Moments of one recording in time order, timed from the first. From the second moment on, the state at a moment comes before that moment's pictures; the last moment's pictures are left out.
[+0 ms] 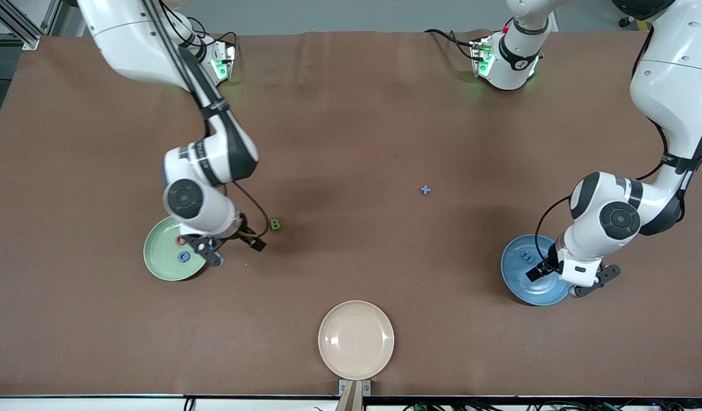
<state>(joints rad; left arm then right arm) 0.42 0.71 -0.54 -1.74 0.58 2.39 -0.91 0.45 0.53 -0.04 -1.78 0.10 2.27 1.13</state>
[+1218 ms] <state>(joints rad) 0.31 0.63 -0.89 -2.00 0.71 2.22 -1.57 0.54 0.61 -0.05 -1.88 0.09 2.48 1.38</state>
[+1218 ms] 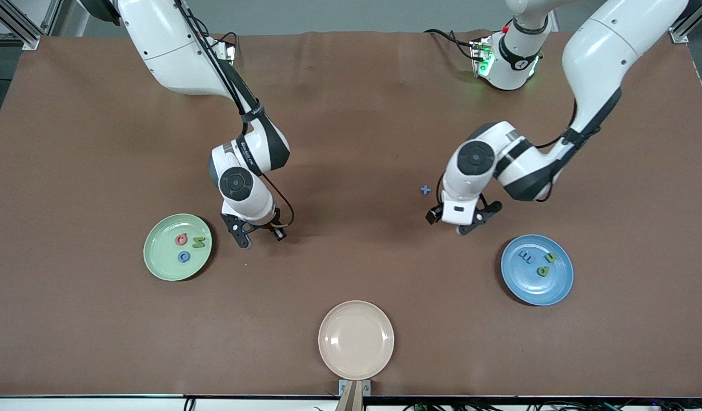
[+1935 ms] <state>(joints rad) 0.28 0.65 -0.89 -2.18 0.85 2.43 -1.92 0.33 0.47 -0.08 -1.87 0.09 2.20 0.99</state>
